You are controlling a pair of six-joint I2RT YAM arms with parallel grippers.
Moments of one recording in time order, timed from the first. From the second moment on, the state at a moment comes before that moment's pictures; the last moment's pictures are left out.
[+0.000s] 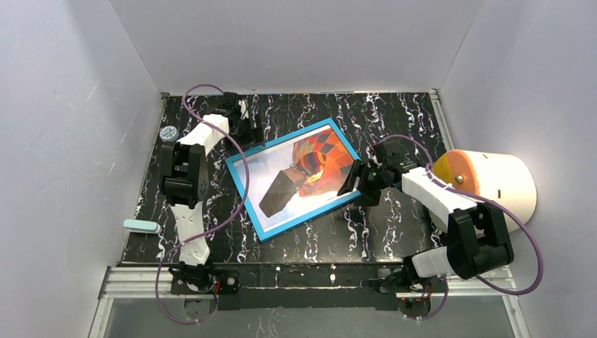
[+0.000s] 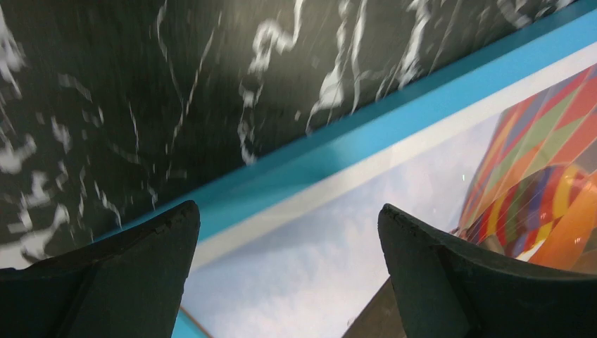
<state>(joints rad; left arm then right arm) -0.18 2.05 1.57 -0.63 0.14 -0.32 0.35 1.38 0.85 -0.55 -0.44 0.71</state>
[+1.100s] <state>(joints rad) -0.11 1.88 1.22 -0.48 0.29 -0.31 0.27 1.83 1.12 -0.37 -0.31 0.71</state>
